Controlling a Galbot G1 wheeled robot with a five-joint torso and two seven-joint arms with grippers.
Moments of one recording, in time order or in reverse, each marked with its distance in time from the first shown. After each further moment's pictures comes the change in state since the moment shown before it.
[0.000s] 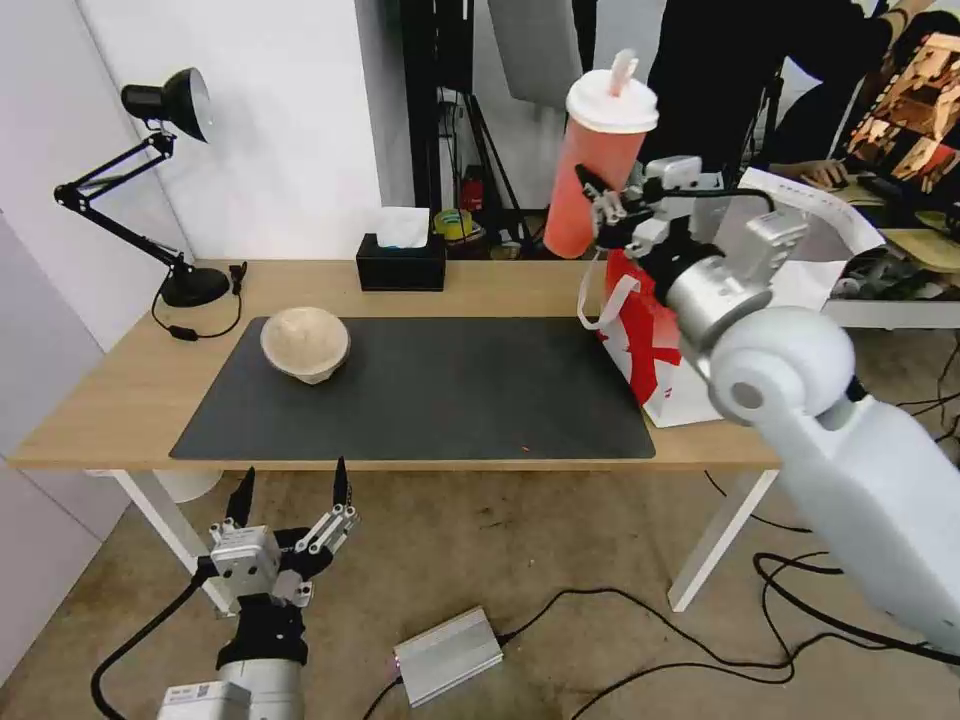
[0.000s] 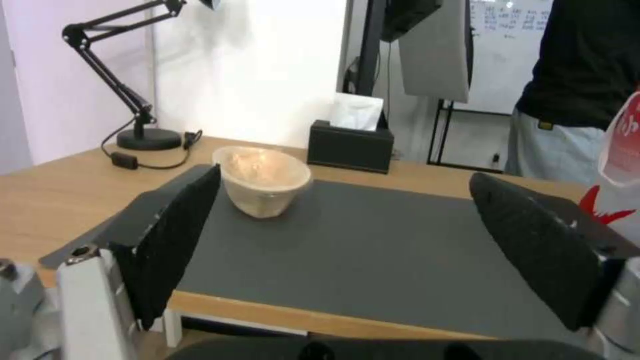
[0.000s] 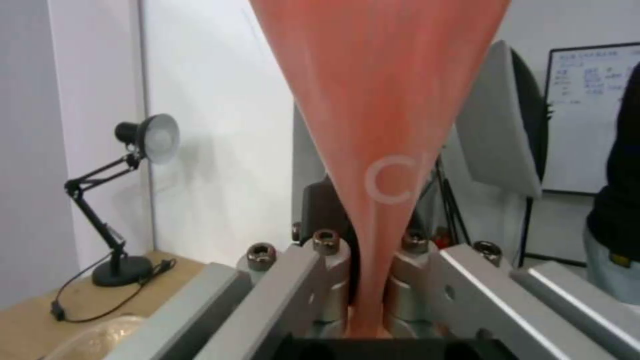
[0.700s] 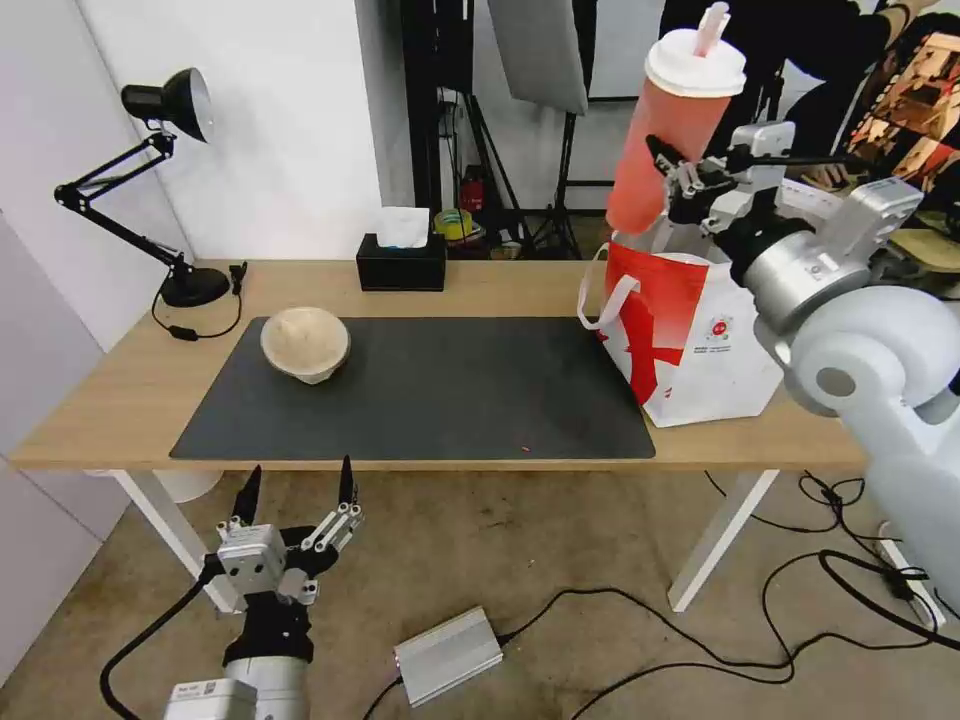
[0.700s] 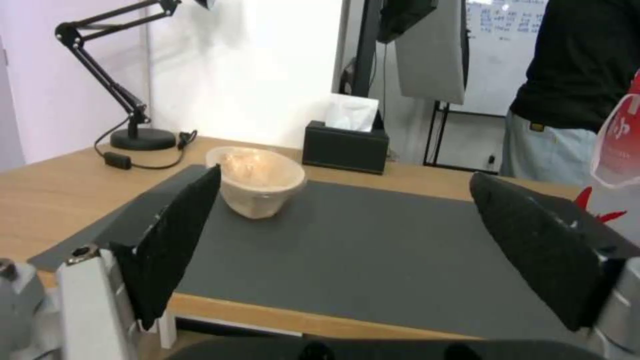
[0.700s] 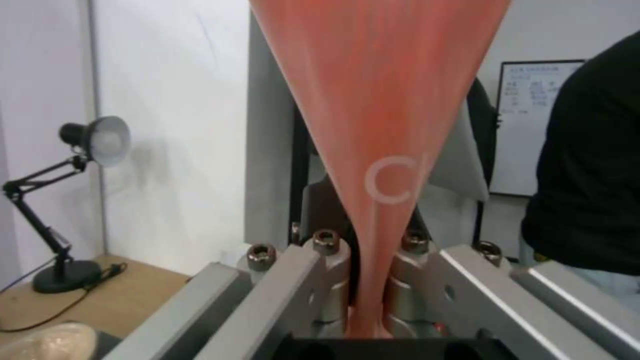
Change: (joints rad) left arm -0.006 0.000 0.013 0.004 0.003 0.000 0.000; right arm -0.016 -0.112 0.095 -0.010 0.059 -0.005 0.000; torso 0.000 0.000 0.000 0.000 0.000
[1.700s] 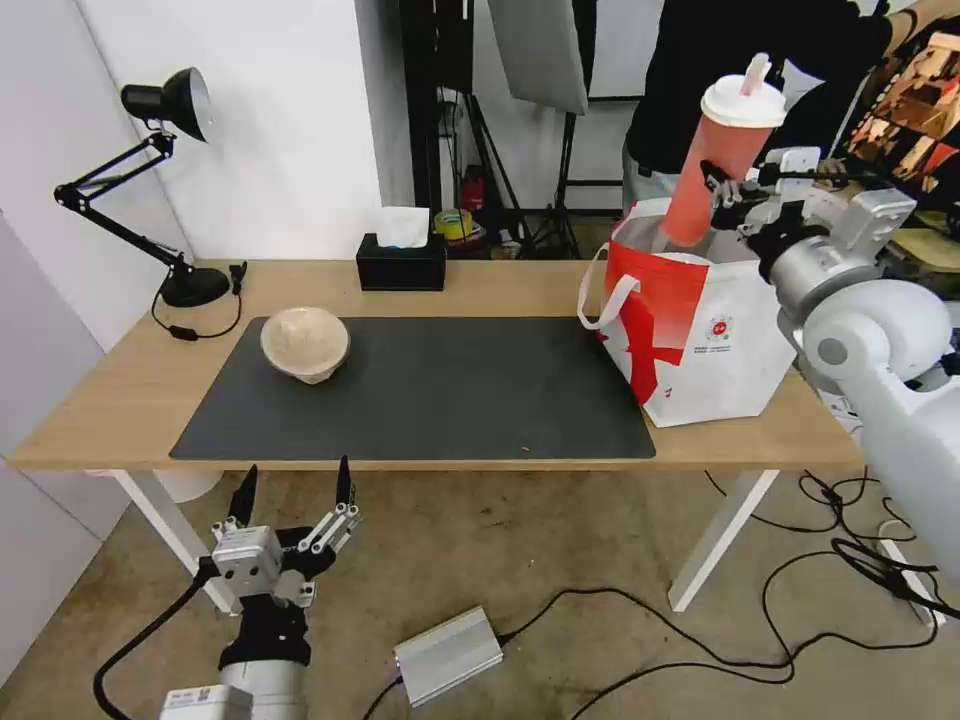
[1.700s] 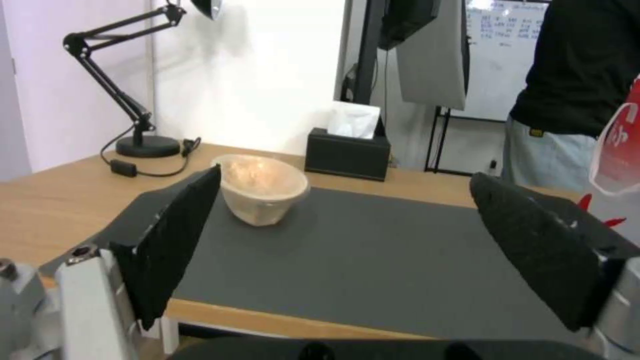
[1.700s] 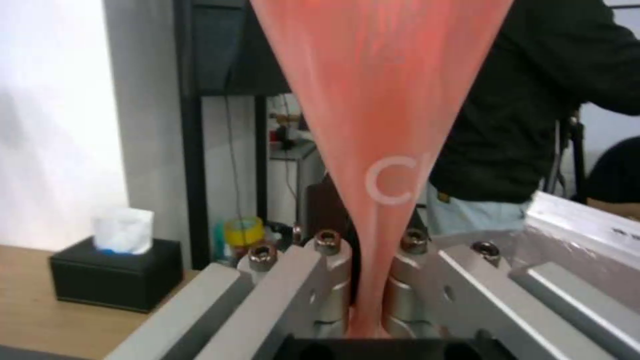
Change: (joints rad) left arm 0.026 0.000 -0.005 -0.021 0.001 -0.020 0.000; right arm 0.013 0.021 -0.004 -0.266 -0.080 0.032 -0.028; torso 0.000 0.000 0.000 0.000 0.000
